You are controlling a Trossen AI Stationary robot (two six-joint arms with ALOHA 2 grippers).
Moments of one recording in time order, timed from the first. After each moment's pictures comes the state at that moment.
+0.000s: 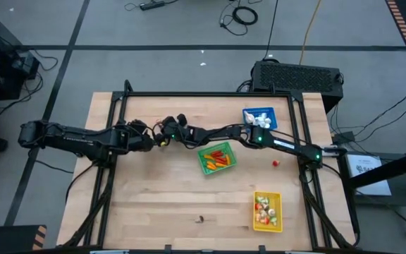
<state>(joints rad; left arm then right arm) 0.07 0.99 0.44 -0.67 -0.81 -0.69 -0.18 2.82 2.19 0.13 0.42 0.40</state>
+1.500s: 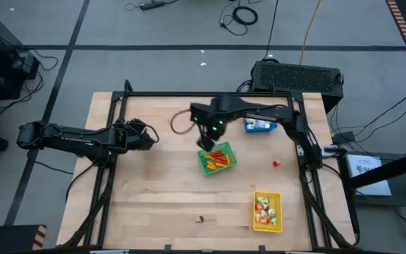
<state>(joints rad) 0.08 0.96 0.45 -0.69 -0.80 -0.65 -0.15 2.13 2.18 -1.44 -0.06 0.46</state>
